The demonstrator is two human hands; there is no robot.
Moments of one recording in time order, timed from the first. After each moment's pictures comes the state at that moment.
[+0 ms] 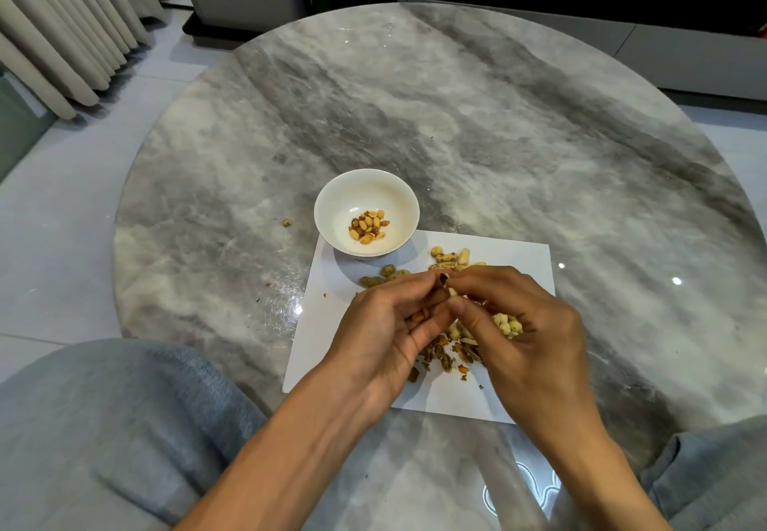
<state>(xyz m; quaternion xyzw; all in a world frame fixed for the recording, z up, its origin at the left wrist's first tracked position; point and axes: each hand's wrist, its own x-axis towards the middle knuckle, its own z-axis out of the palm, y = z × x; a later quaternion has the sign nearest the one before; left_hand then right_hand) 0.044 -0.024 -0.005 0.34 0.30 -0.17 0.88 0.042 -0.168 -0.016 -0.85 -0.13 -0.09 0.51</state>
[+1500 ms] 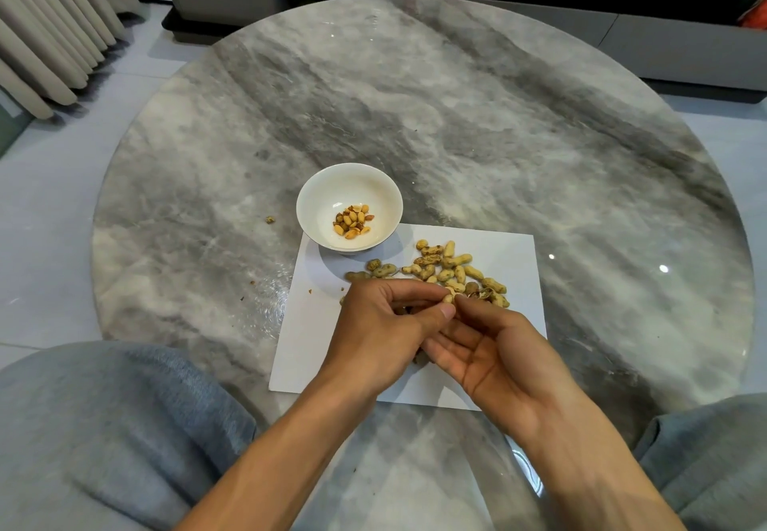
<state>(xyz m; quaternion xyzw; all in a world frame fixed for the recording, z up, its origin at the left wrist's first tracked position) 0.037 -0.031 -0.011 0.71 0.16 -0.13 0.67 0.044 -0.164 -0.012 -0.40 0.35 0.29 0.80</state>
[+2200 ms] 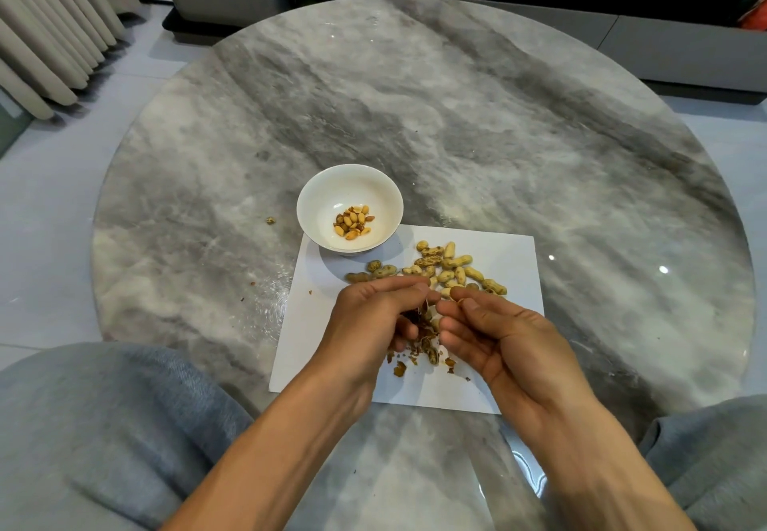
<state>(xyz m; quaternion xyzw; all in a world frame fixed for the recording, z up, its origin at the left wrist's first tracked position) 0.043 -0.025 -0.012 0.59 0.28 -0.18 0.74 0.044 -0.170 -0.007 -0.51 0.32 0.21 0.77</state>
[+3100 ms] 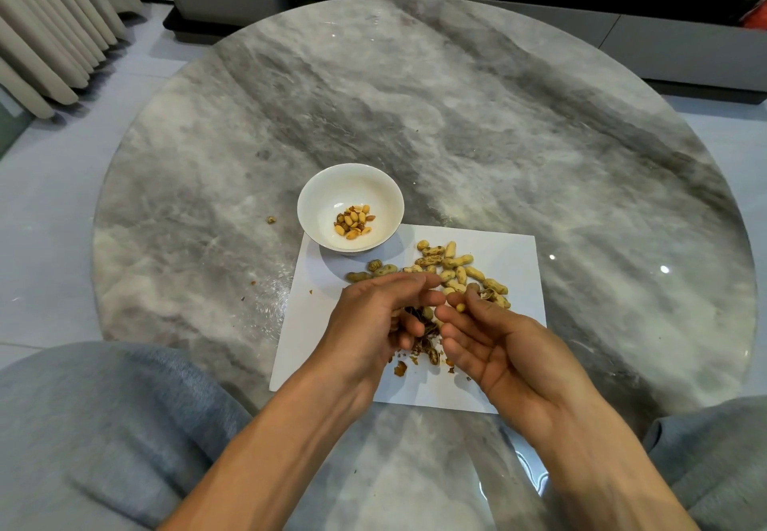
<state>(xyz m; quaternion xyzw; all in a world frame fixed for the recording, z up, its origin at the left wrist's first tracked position) 0.045 -0.024 -0.014 0.55 0.25 -0.20 0.77 0.044 -0.171 -0.003 -0.47 0.35 0.26 0.77</state>
